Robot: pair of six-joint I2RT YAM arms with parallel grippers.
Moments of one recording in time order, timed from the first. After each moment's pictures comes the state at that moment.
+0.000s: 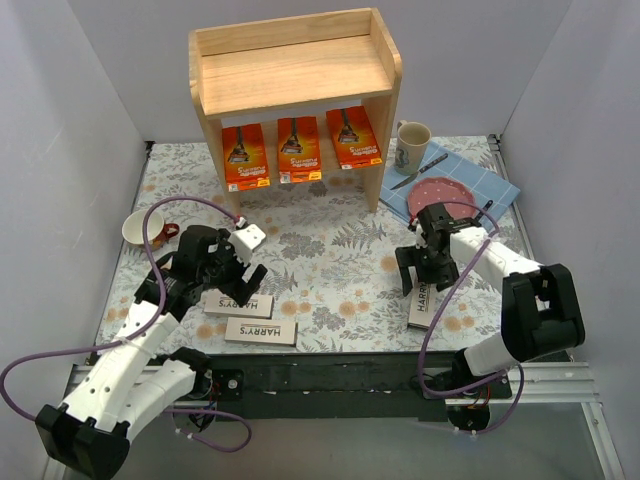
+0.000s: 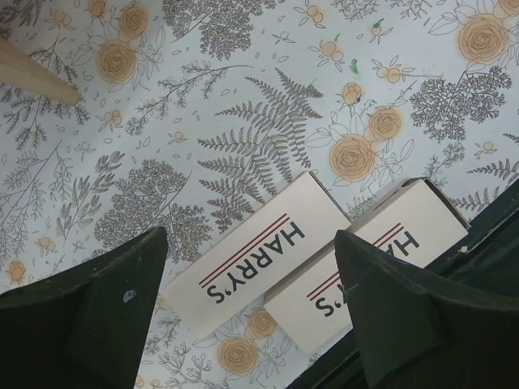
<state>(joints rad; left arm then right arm) -0.40 0.82 0.80 -0.73 0.22 0.33 0.30 1.46 0.90 -0.81 -0.08 0.12</state>
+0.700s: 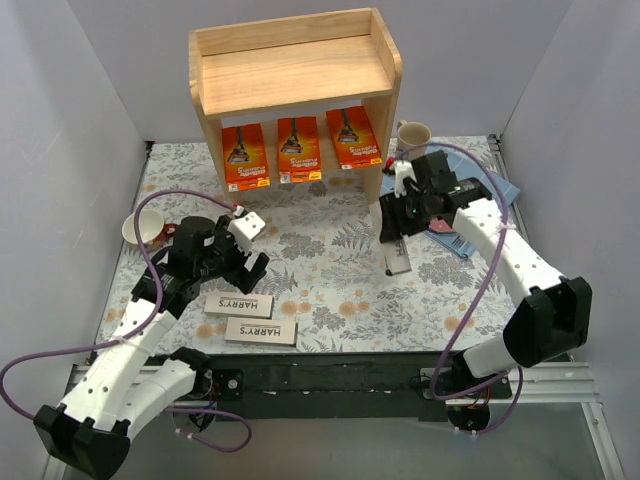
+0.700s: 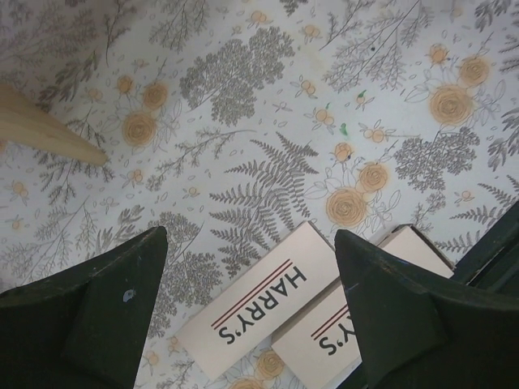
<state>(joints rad) -0.40 0.83 0.85 -0.64 0.26 0.31 0.39 1.47 1.29 -0.88 -0.30 -0.01</state>
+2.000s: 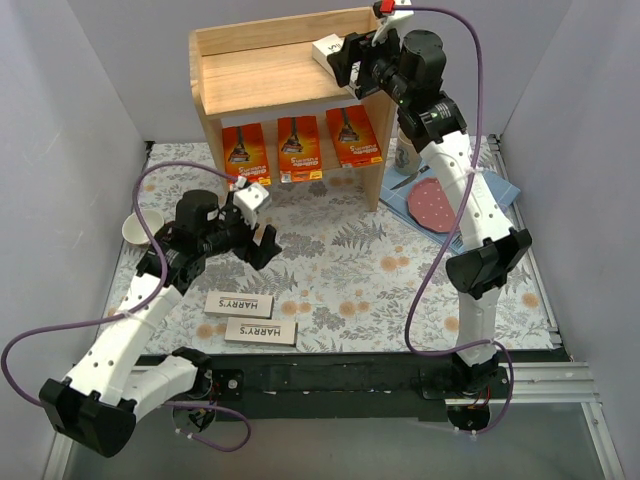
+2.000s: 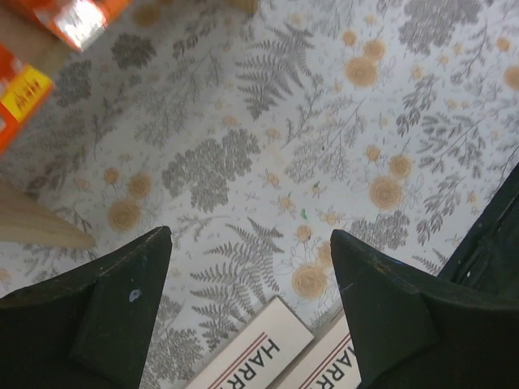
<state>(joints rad) -0.40 0.96 0.98 -0.55 0.40 0.21 0.47 2.00 2.42 -0.29 -0.14 0.08</state>
